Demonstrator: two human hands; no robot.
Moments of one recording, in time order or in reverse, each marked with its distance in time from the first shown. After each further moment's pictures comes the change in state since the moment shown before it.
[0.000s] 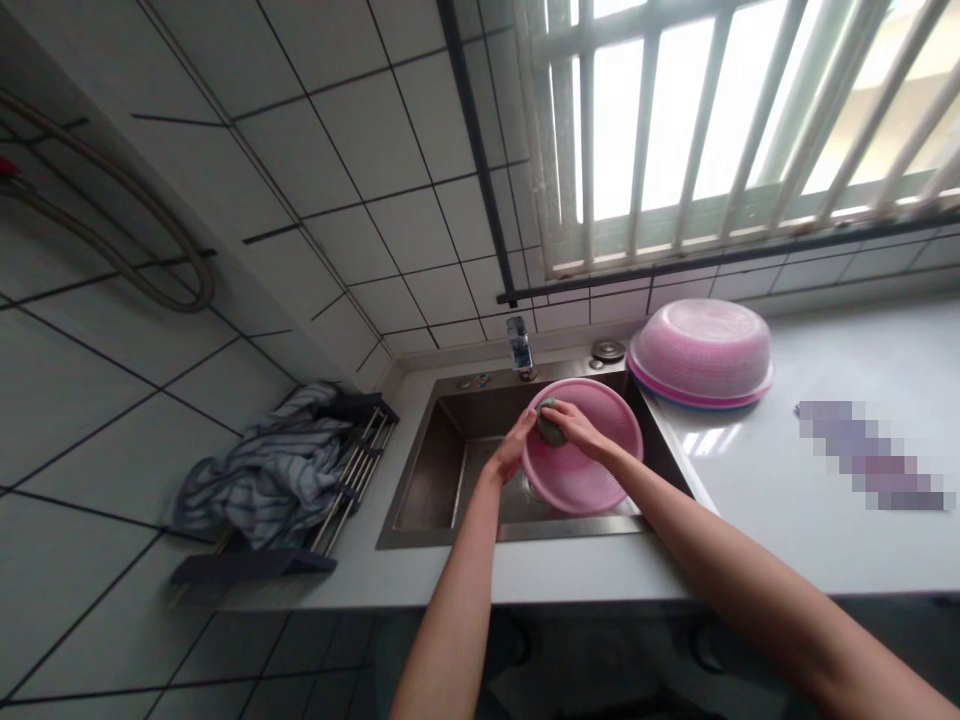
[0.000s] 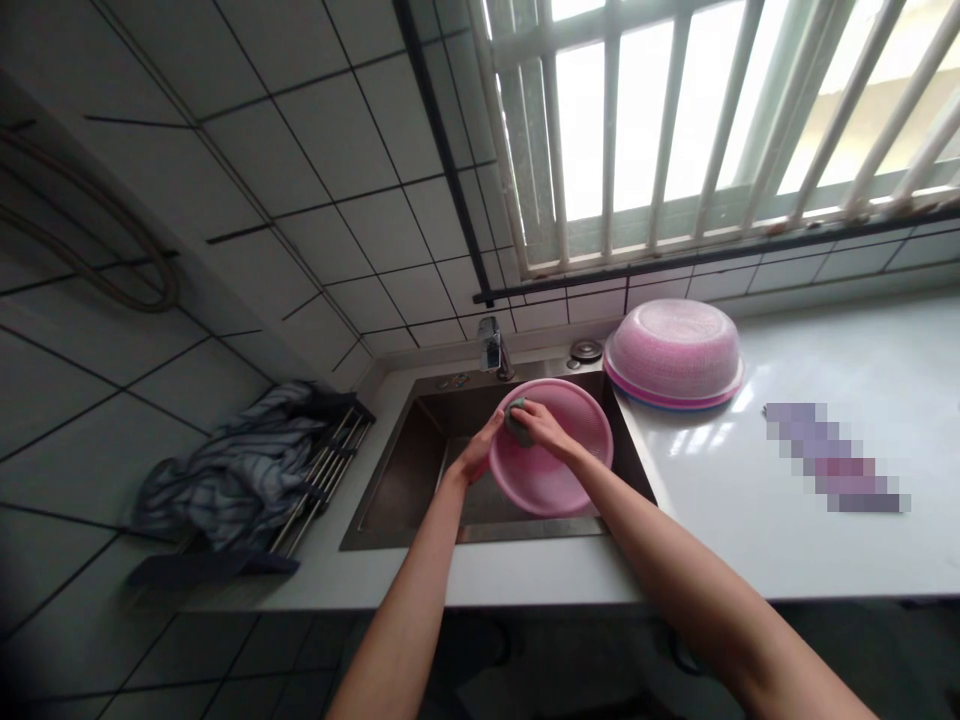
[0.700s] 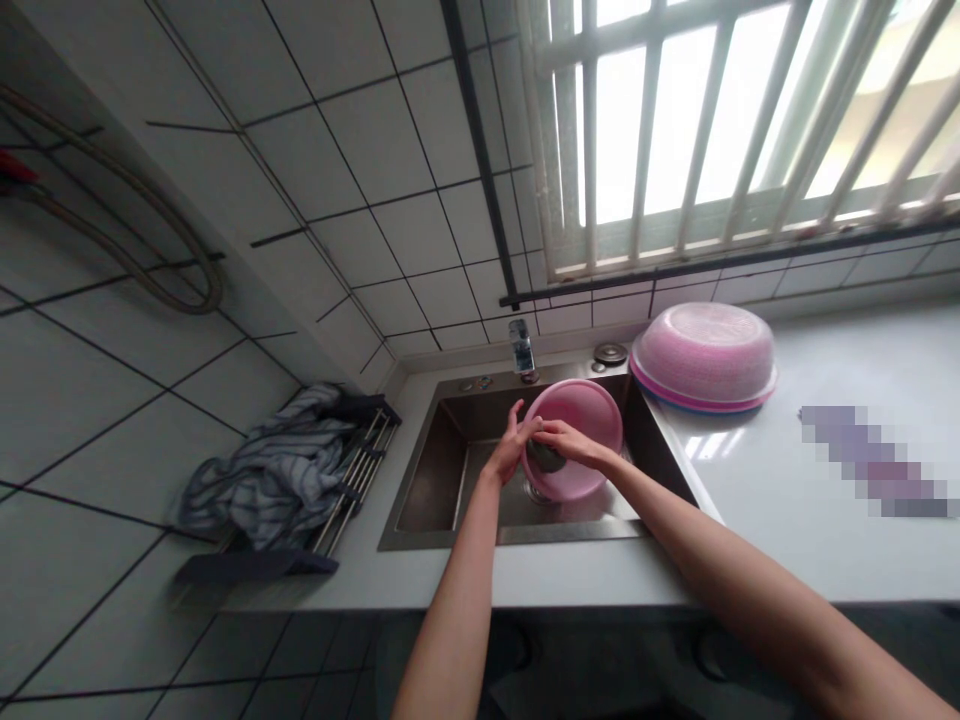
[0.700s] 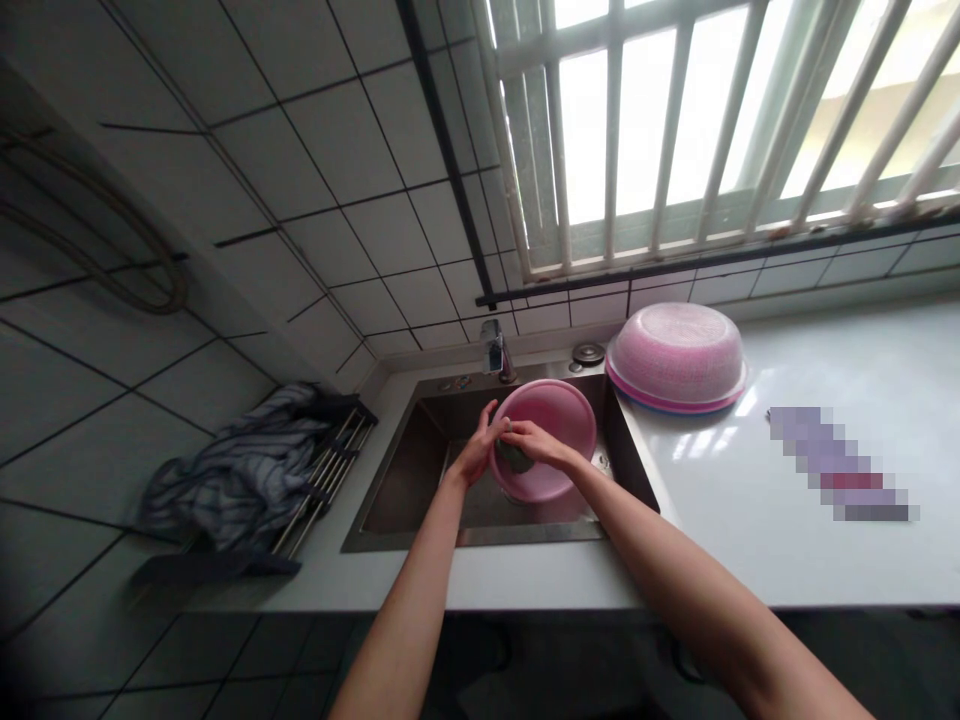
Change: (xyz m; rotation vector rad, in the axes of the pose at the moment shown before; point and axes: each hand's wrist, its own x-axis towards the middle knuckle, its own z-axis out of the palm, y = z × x) left_hand -0.011 0.012 0.000 0.099 0.104 -0.034; right_hand -0.008 -0.001 0.017 0.009 -0.275 -0.006
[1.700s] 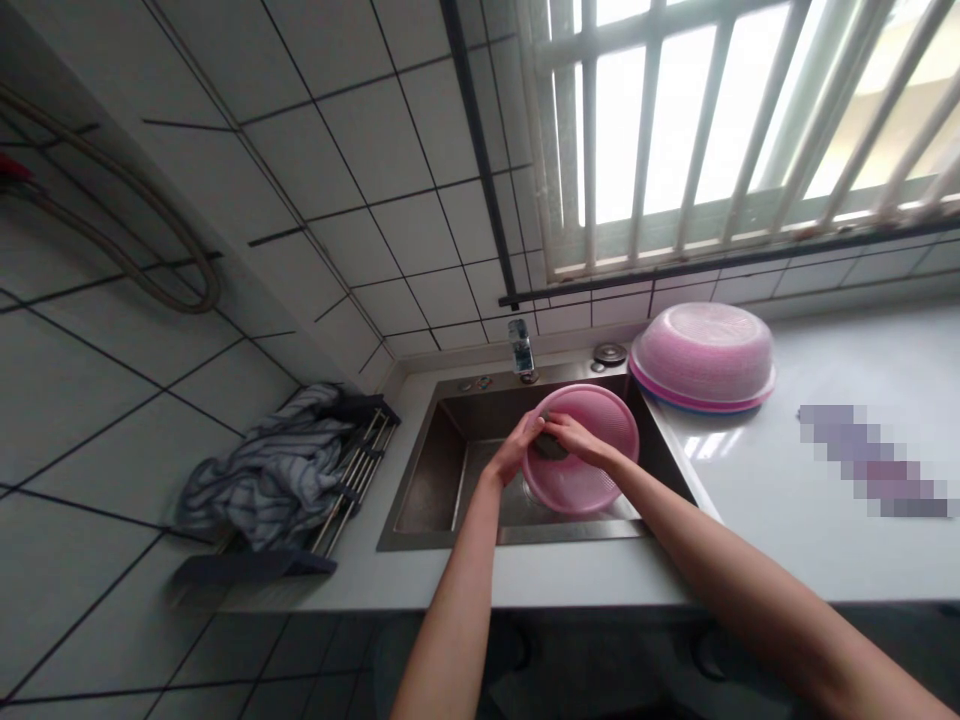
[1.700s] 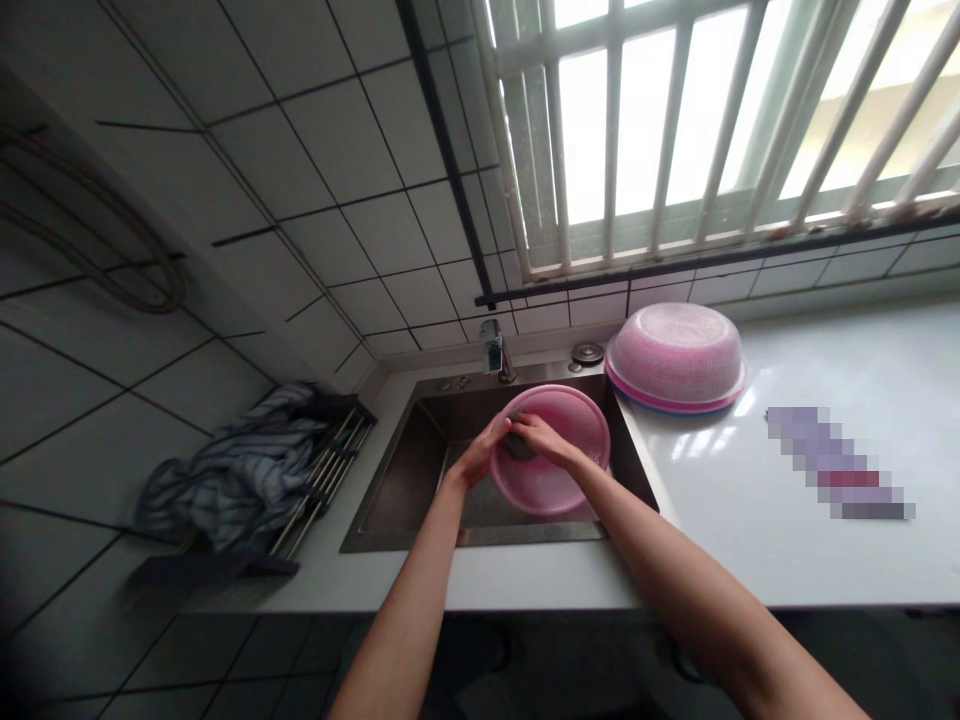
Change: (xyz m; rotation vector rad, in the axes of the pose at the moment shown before) left_hand 0.002 -0.003 0.004 0.031 -0.146 0.075; right_hand 0.006 0.011 -0.012 -0.022 0.182 0.037
